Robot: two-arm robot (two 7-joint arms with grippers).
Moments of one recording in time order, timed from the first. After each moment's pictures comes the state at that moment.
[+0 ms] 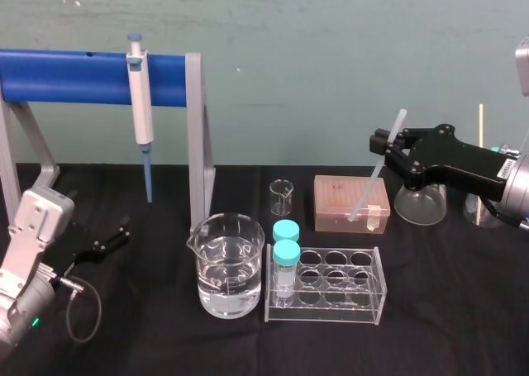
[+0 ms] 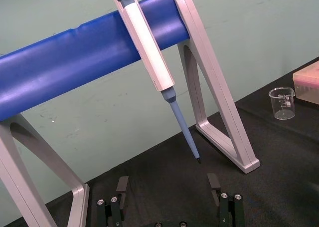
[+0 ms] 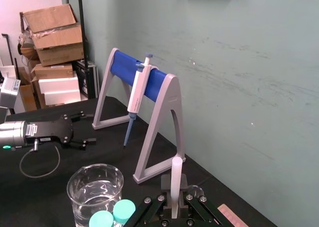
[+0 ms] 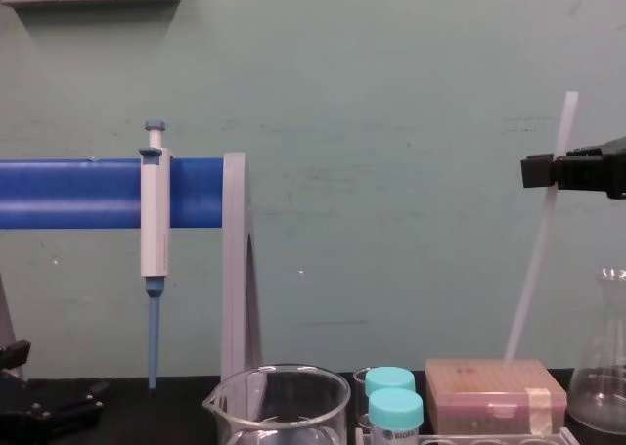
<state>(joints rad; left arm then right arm) -0.20 0.60 0.45 -1.41 -0.25 -0.12 0.03 0.42 0.75 -0.39 -1.67 0.65 0.23 0.56</state>
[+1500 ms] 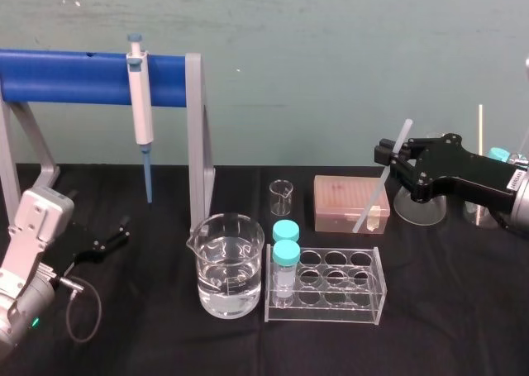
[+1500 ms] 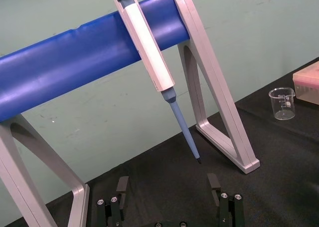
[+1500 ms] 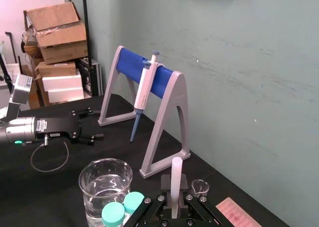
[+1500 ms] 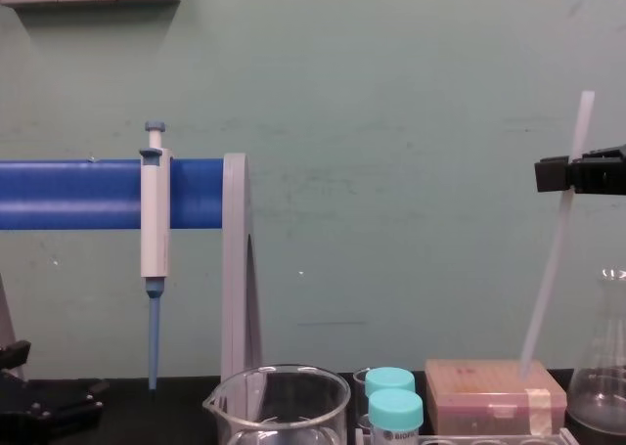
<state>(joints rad) -0.20 0.60 0.45 -1.41 -0.25 -0.12 0.03 0.37 0.81 -0.38 -1.74 0.69 0.23 0.53</state>
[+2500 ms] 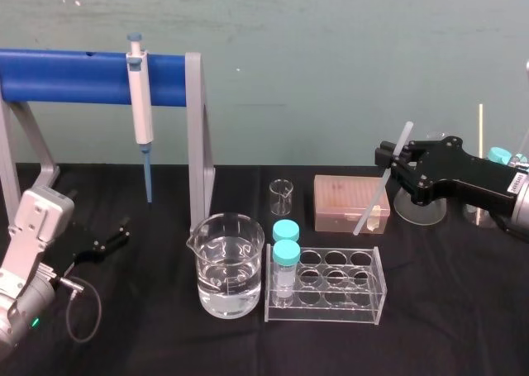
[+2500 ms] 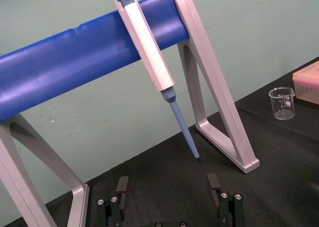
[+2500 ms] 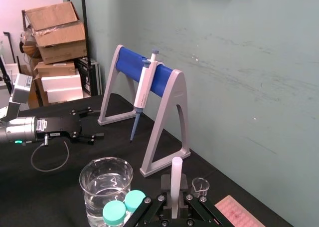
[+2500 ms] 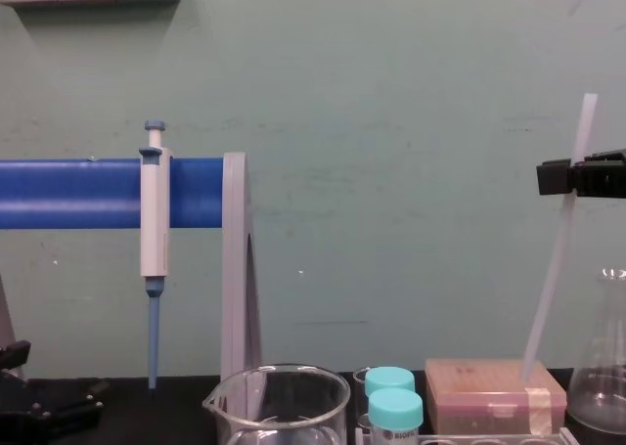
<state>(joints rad) -0.20 0.60 0.45 -1.41 -0.25 -0.12 0.03 0.35 0.81 -0.37 -1.75 0.69 0.23 0.52</state>
